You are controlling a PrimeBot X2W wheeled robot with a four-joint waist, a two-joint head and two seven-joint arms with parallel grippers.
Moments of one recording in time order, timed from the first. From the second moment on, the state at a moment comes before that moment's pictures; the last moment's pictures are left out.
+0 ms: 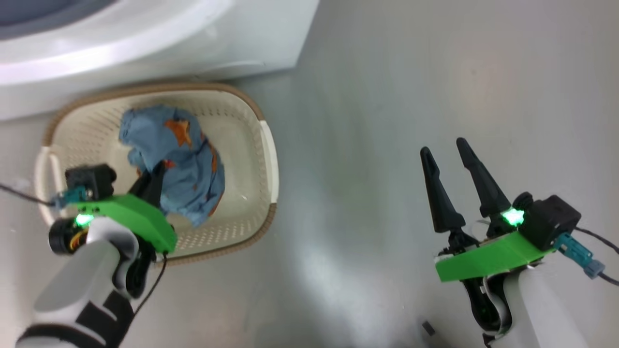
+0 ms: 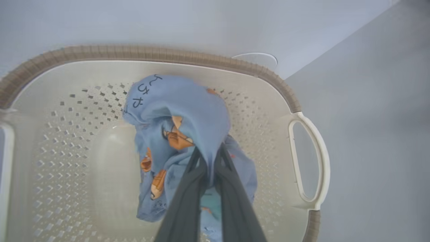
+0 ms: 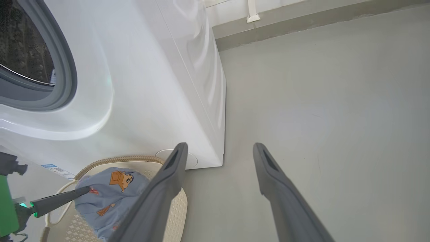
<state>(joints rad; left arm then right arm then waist) -0.76 0.29 -0.73 0.82 -0.93 -0.13 -0.26 -0.30 -0.06 0.13 0.09 0.33 0.13 -0.26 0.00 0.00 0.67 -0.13</state>
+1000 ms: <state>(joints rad) -0.24 0.22 -0.18 0.39 -0.55 -0.13 -0.26 0.00 -0.13 0.08 0.14 0.36 0.13 -0.26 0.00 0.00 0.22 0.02</state>
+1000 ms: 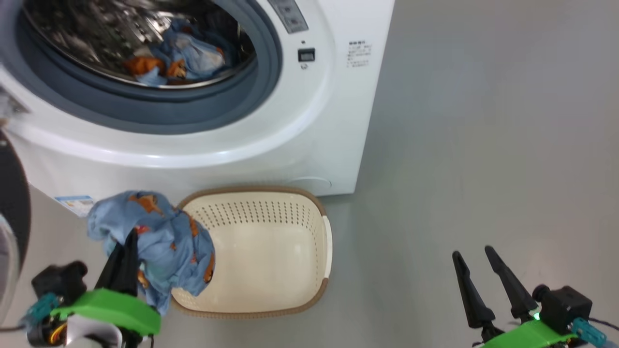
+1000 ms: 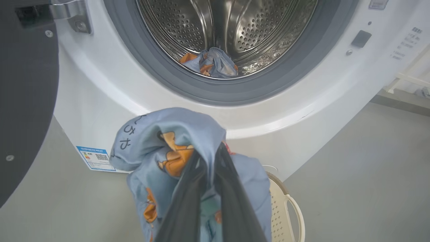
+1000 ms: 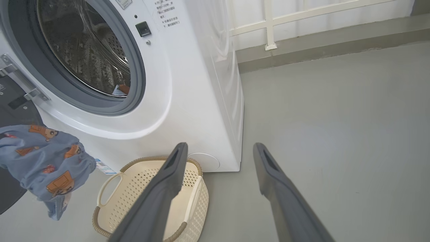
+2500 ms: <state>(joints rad) -0.41 0.20 -0.03 0.17 -0.53 -0.13 -0.26 0.01 -0.11 0.06 0.10 0.37 0.13 -0.26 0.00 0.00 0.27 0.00</state>
